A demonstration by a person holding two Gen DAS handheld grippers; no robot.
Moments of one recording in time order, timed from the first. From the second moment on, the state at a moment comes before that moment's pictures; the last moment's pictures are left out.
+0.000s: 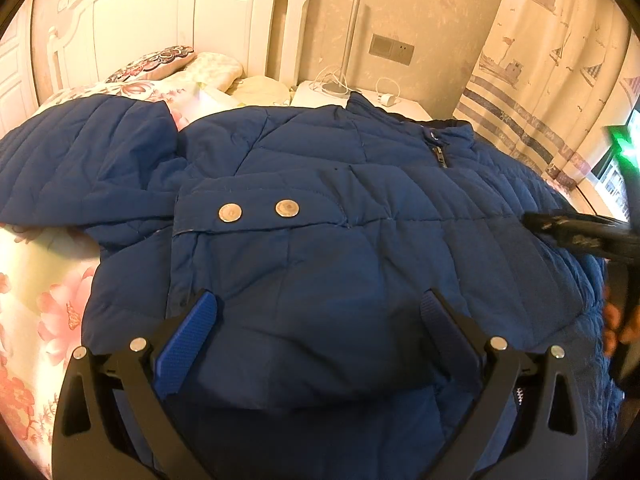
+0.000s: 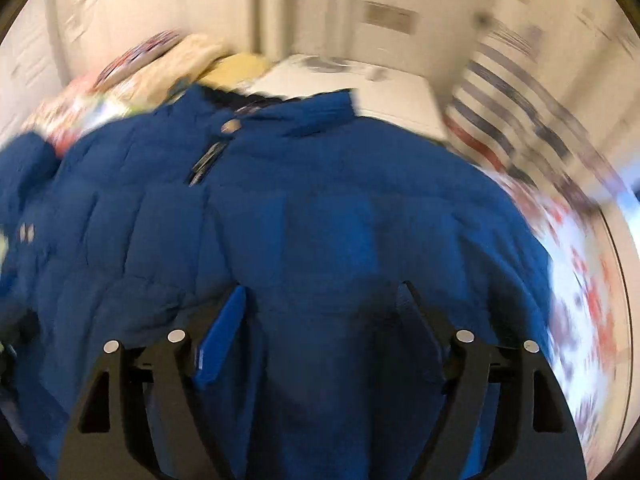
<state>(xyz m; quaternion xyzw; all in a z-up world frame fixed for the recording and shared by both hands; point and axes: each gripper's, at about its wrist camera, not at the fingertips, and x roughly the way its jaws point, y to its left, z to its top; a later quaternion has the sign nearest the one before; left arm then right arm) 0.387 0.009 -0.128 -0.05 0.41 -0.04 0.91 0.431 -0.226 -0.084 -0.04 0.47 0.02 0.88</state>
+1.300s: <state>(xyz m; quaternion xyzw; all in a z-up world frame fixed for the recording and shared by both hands) 0.342 0.399 -0.060 -0.46 0.20 0.19 0.84 0.334 -0.172 -0.106 -0.08 0.44 0.06 0.89</state>
